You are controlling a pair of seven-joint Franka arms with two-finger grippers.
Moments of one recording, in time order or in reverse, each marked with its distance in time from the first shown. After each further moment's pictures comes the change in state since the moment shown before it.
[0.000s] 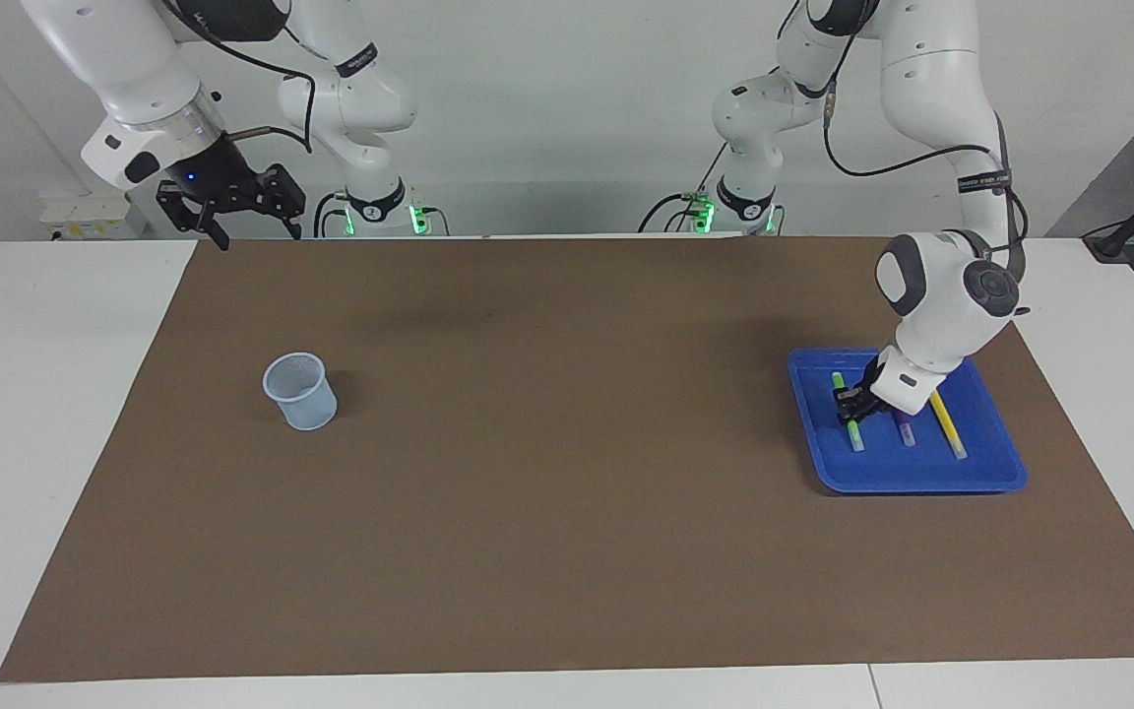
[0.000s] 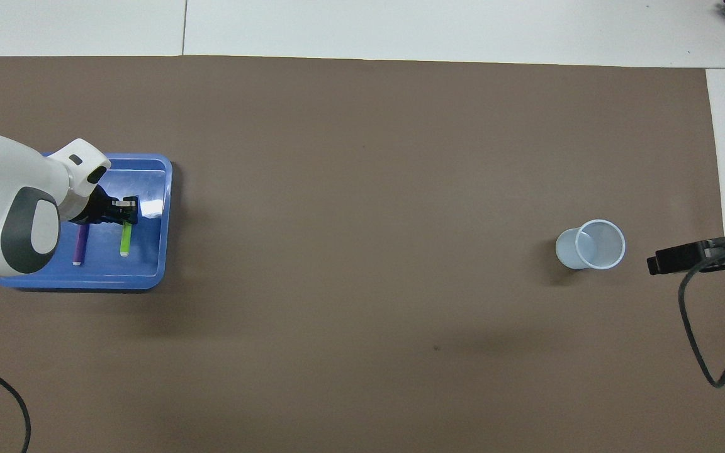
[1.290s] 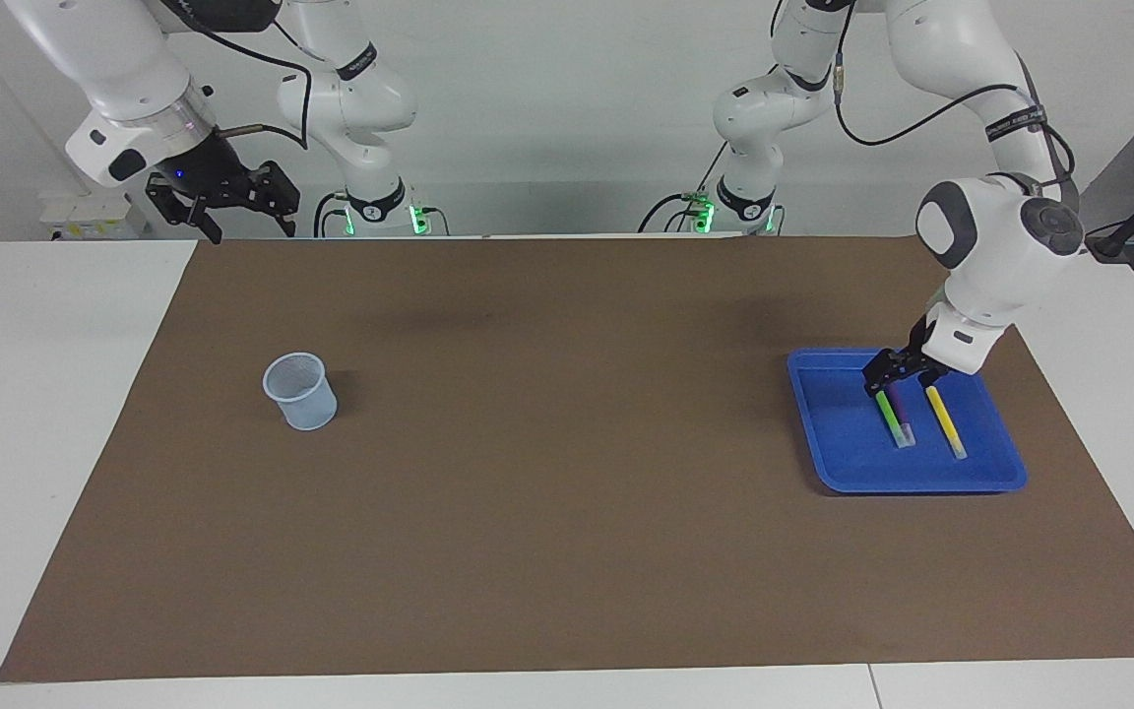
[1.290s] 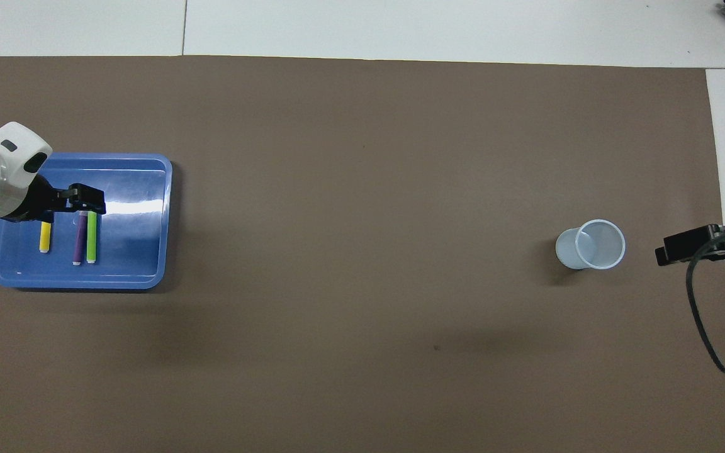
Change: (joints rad) left arm 0.048 -0.152 0.004 0.088 0.000 -0.238 0.001; right arm 0.027 0.059 -0.021 0.121 -0.013 -0.095 0.061
